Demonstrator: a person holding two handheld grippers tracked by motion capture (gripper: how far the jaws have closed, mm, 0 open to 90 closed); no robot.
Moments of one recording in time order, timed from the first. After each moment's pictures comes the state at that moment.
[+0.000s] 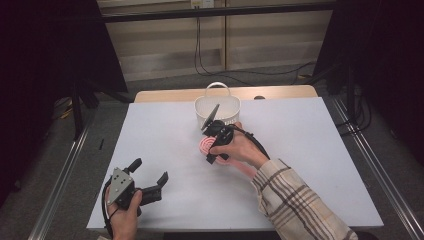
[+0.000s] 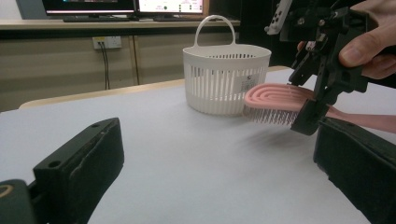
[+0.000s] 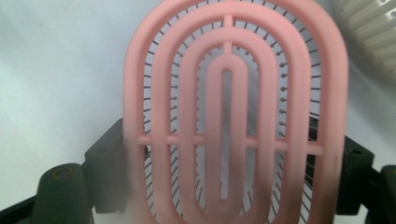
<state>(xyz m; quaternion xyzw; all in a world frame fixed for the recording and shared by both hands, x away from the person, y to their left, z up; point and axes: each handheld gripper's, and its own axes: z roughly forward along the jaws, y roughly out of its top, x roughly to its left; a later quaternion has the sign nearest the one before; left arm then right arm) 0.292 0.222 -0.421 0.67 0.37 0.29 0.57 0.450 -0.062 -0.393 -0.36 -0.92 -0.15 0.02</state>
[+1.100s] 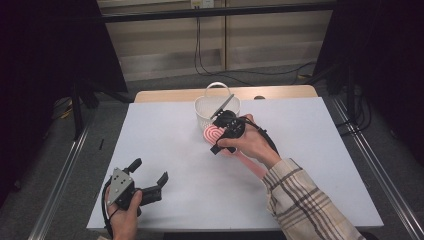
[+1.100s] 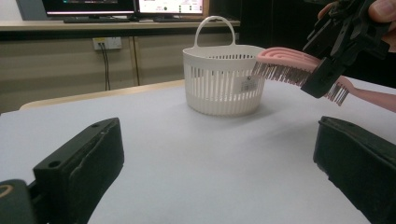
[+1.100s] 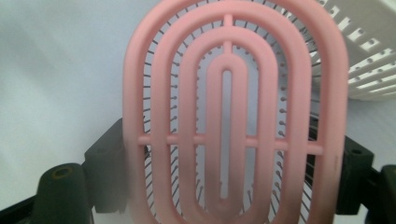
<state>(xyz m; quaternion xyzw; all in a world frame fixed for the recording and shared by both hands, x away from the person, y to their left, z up) 0.291 0.222 -0.421 0.67 0.37 0.30 0.57 0.441 -0.088 -0.358 -0.38 -0.90 -0.22 -0.02</state>
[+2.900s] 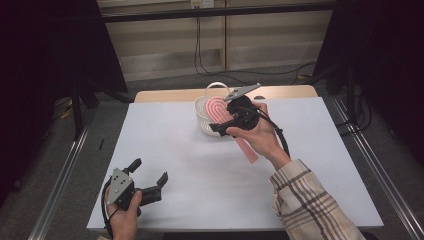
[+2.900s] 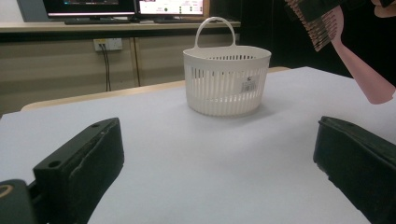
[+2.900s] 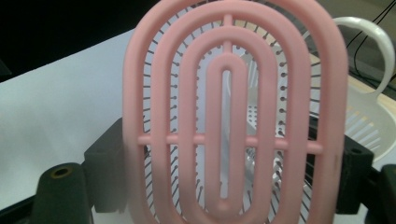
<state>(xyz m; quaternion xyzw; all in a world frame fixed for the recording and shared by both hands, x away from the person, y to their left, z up) 0.291 0.223 -0.420 0.67 0.36 0.30 0.57 0.429 -0.118 -0.315 -0.35 -0.82 -0.42 -0.15</state>
